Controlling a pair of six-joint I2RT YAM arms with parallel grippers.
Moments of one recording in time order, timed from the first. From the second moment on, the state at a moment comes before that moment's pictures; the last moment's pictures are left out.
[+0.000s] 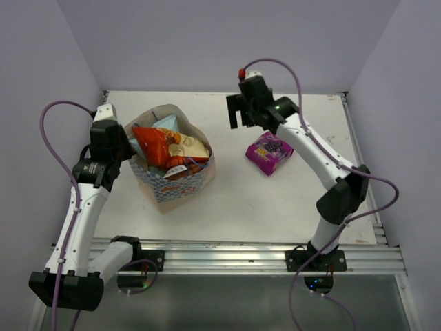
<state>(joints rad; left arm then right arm) -0.08 0.99 1.09 -0.68 -0.25 -0.33 0.60 1.75 1.92 -0.83 0.33 0.26</state>
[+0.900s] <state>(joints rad) -0.08 0.99 1.09 -0.68 -0.25 -0.33 0.55 1.96 1.44 -0.78 0.49 0.29</state>
